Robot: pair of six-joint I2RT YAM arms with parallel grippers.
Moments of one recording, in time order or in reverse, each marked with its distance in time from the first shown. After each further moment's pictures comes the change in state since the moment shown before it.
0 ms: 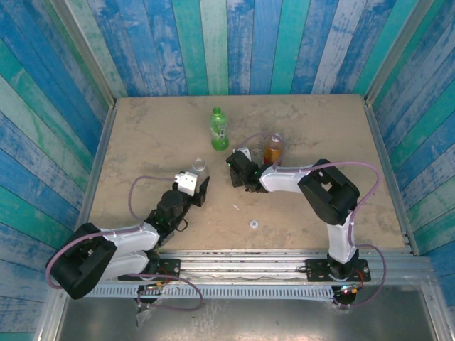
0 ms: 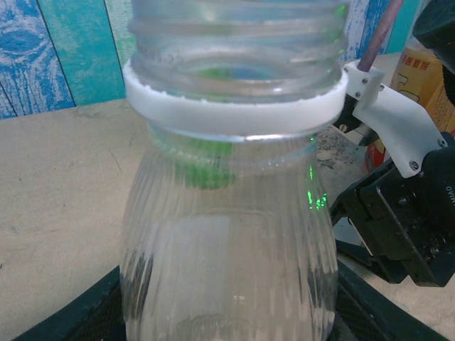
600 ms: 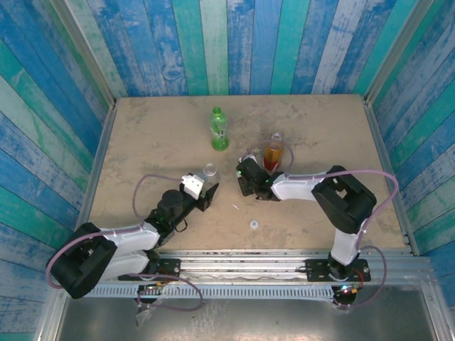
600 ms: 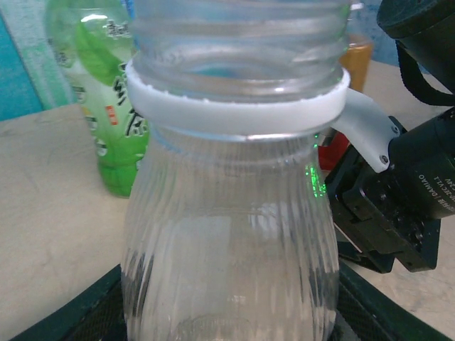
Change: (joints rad) left arm 0.000 0.007 0.009 -0.001 0.233 0.045; right arm -0.002 -0.153 -0.206 0.043 -0.040 -0.110
